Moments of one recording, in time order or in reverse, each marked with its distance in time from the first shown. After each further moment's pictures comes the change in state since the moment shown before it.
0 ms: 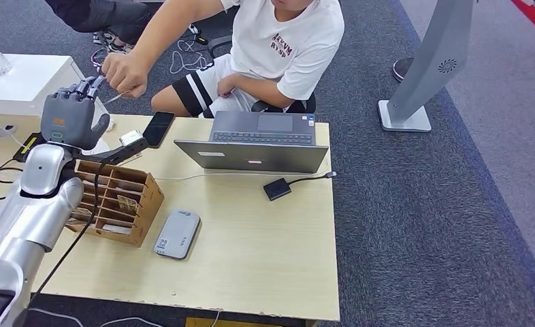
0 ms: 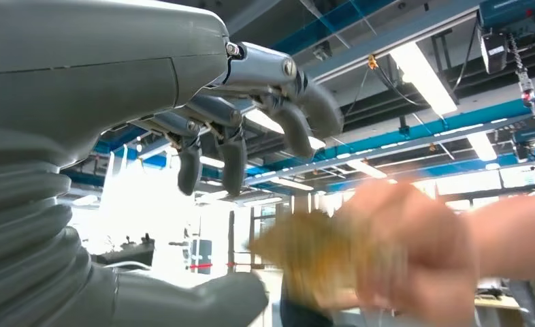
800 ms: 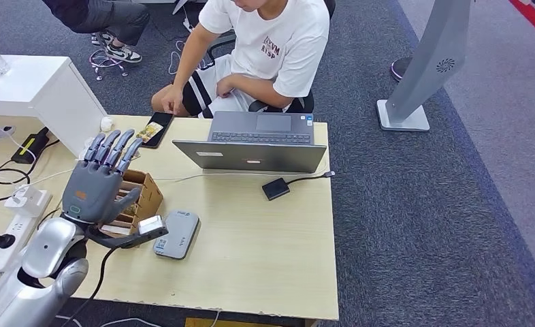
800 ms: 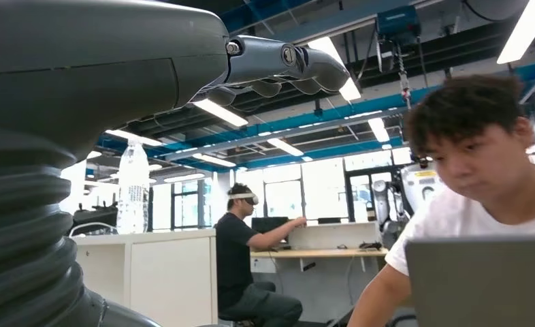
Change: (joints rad) left arm 0.539 0.070 -0.003 -0.680 0.015 -0.164 0.030; right arm 0.051 -0.002 -0.037 0.011 -0.075 -0.081 0.002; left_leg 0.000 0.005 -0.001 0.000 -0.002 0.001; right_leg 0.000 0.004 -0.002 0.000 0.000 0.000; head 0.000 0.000
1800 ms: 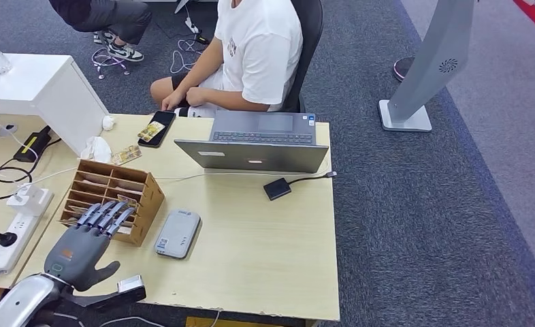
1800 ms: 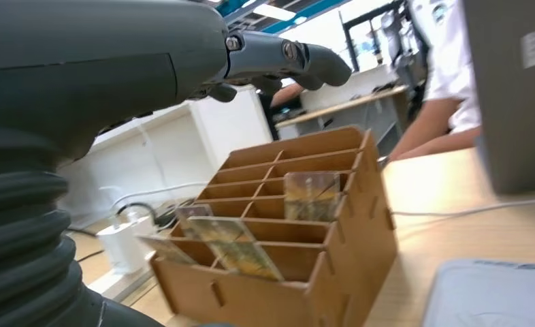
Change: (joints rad) left arm 0.374 0.142 0.092 -0.165 0.131 -0.240 0.078; right arm 0.028 0.000 -0.035 0.017 -0.005 -0.029 0.016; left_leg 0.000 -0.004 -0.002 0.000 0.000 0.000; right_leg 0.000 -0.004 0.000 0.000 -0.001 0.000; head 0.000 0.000
